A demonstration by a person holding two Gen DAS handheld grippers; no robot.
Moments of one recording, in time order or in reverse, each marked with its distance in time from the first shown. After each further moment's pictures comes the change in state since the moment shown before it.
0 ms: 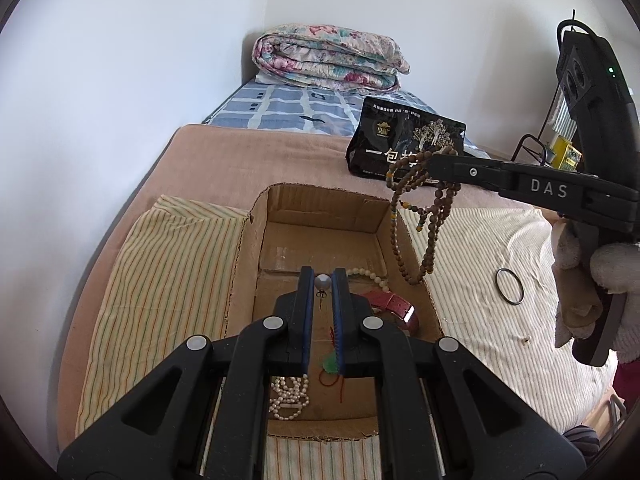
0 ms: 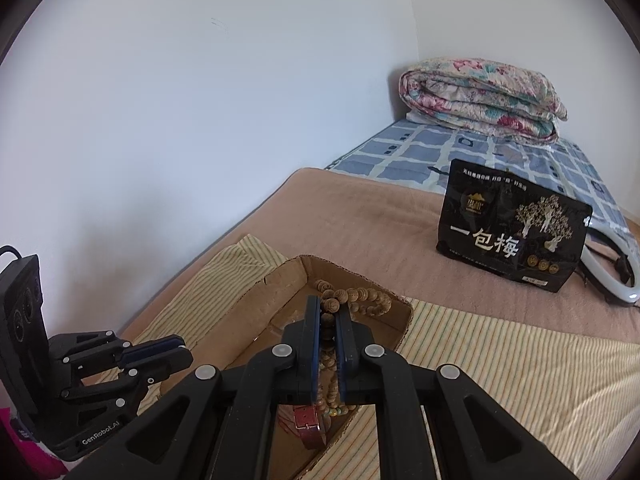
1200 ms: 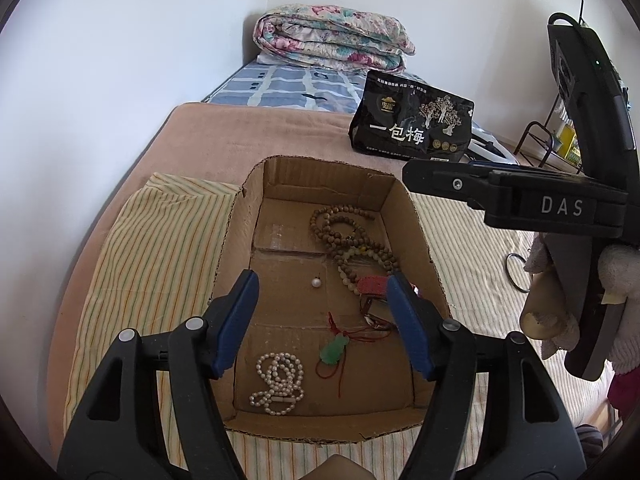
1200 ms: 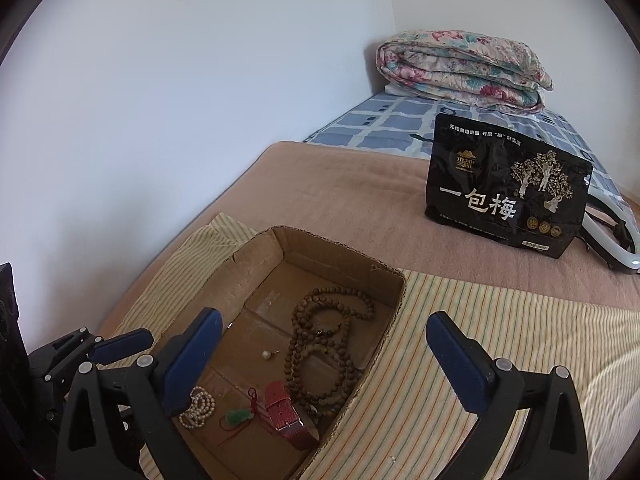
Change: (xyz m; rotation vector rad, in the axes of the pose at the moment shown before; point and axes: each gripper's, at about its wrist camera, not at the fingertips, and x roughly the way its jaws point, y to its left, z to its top) left arm 0.023 -0.004 -0.009 -0.001 0.059 0.014; right arm 0.031 -0.009 -0.017 0.062 0.062 -0.065
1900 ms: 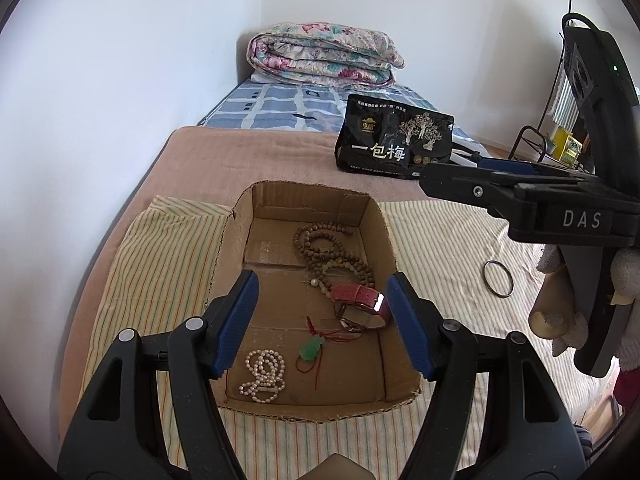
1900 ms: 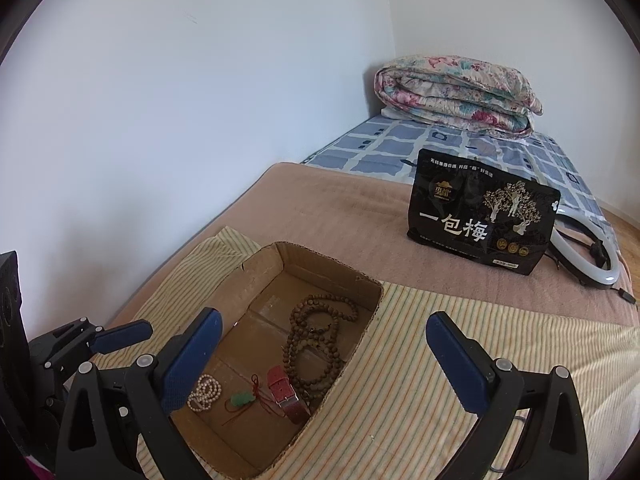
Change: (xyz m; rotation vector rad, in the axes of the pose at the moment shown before) left arm -0.038 -0.025 0.006 0.029 -0.051 0.000; right arm -0.056 0.002 0.000 -0.047 -0.061 -0.031
